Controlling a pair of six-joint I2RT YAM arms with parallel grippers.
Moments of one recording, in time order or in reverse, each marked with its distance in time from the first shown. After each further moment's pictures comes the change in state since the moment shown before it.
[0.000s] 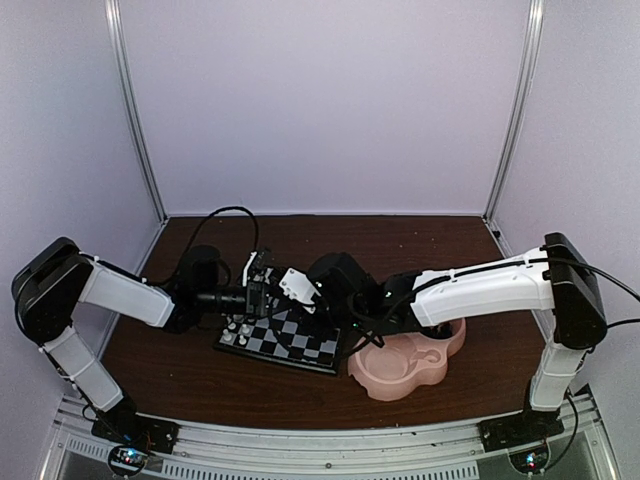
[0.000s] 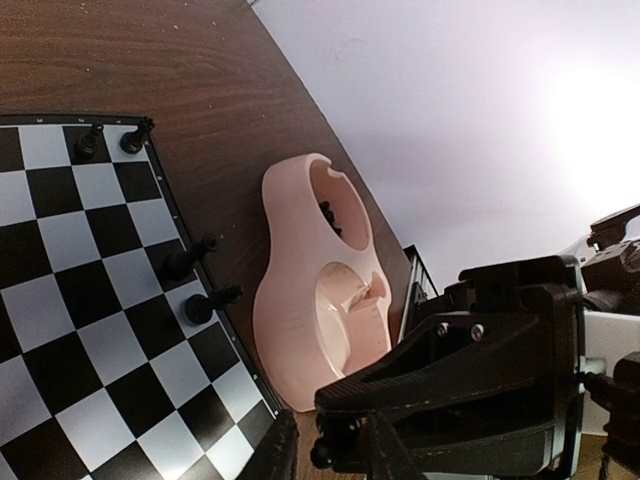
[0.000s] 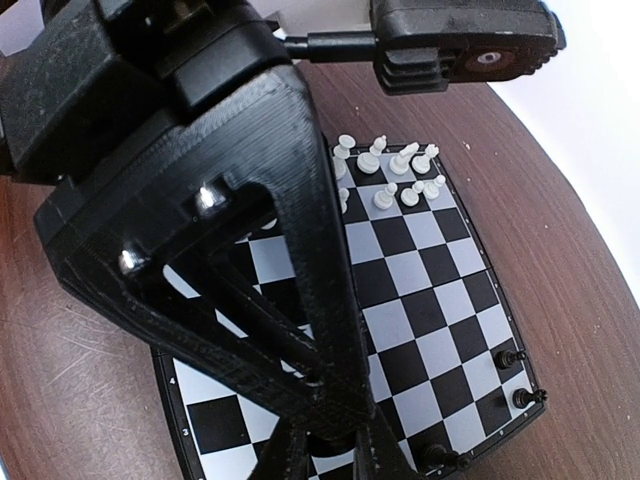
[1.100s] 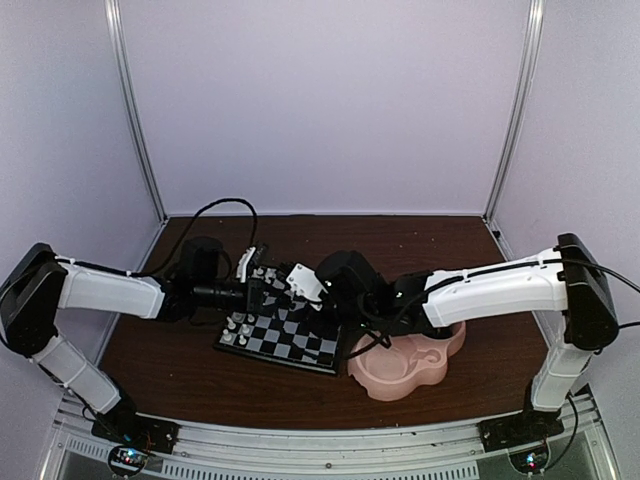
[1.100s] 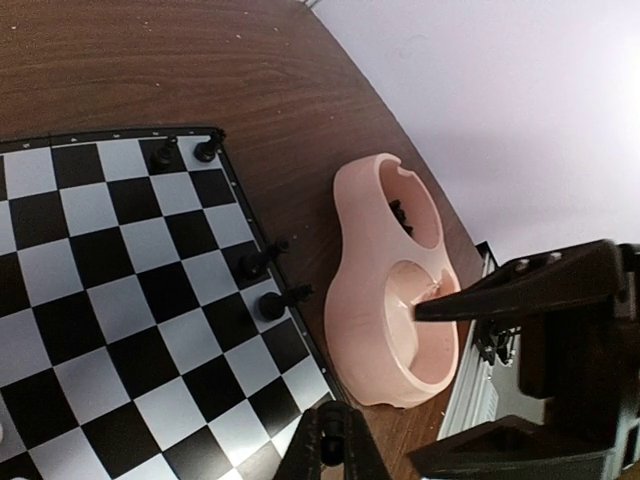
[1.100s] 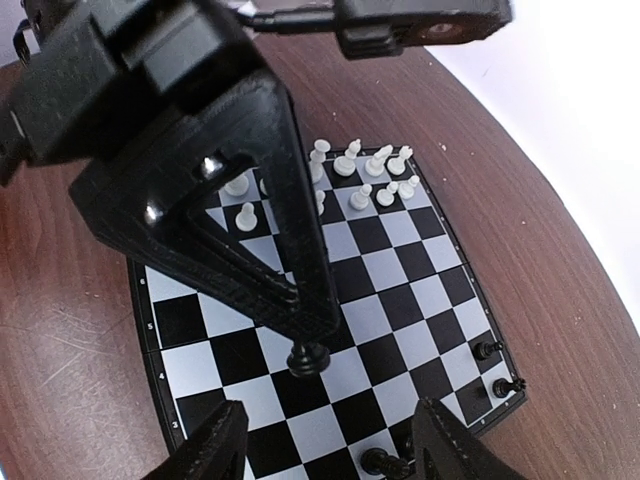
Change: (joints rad) left arm -0.006 -0.104 0.066 -0.328 -0.145 0.190; right arm 0.002 -0.033 -0.029 0.012 0.046 0.008
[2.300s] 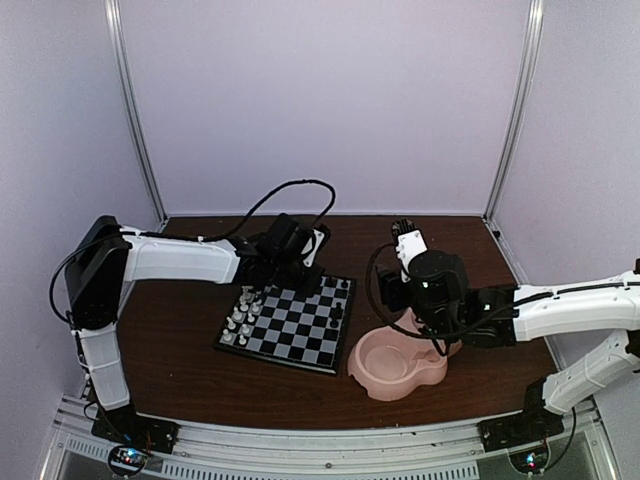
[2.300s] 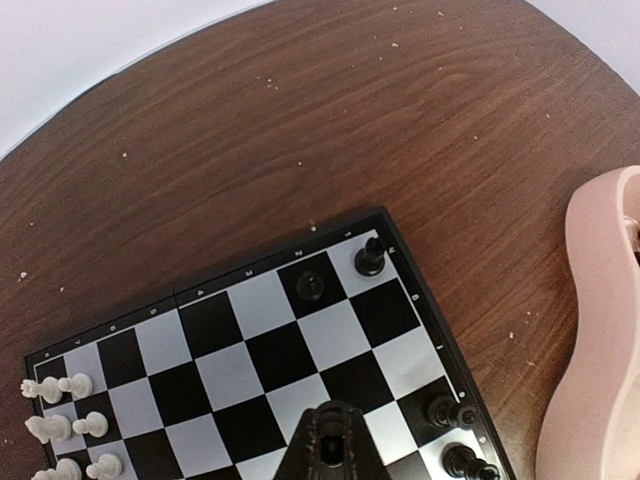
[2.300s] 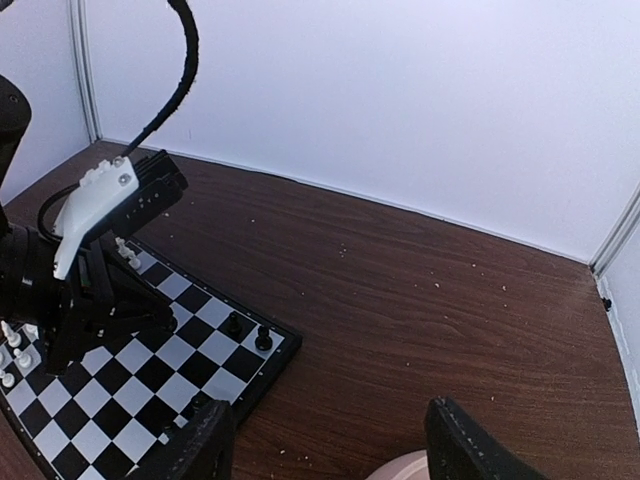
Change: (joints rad) left arm -0.232 0.385 0.654 -0.551 -0.777 0.379; right arm -0.050 -0.492 -0.440 0.179 0.517 0.320
